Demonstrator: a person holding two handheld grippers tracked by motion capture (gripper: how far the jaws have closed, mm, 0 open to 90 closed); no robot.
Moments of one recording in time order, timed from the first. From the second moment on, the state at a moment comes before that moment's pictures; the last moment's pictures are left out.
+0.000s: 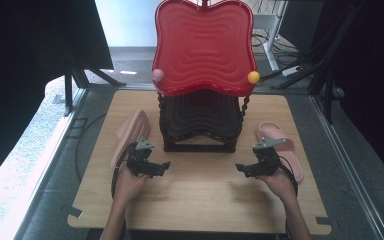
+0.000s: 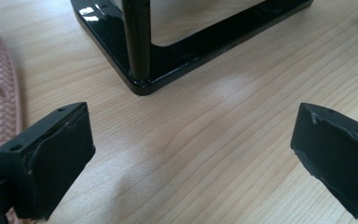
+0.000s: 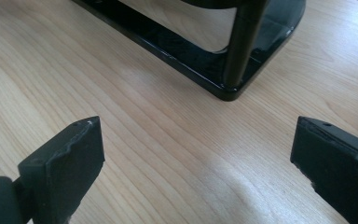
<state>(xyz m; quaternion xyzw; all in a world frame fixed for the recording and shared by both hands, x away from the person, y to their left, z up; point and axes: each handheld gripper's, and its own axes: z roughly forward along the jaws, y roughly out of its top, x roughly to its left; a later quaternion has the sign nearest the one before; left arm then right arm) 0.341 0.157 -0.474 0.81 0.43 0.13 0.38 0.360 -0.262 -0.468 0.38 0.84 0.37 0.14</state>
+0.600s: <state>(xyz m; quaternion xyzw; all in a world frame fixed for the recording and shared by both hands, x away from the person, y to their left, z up) 0.341 0.161 -0.476 0.82 0.42 0.15 0.36 0.360 -0.270 -0.468 0.38 0.84 0.37 0.14</state>
